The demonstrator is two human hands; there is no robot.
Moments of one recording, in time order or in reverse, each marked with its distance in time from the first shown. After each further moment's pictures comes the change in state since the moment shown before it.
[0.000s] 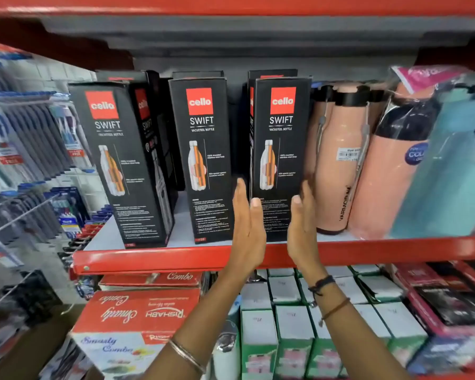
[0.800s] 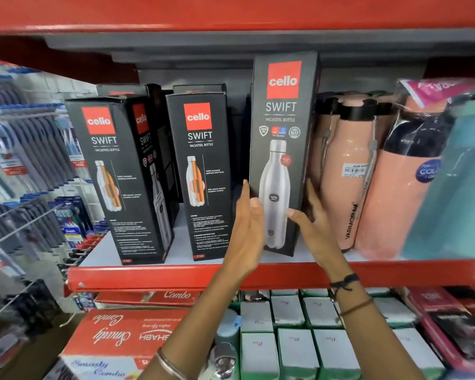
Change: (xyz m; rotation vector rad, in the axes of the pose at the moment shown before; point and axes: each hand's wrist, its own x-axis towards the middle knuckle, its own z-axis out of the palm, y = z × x) left_hand 0.028 0.012 -0.007 -0.066 -0.133 -0.133; right_hand 0.053 0.006 -0.025 0.121 -0.274 0.045
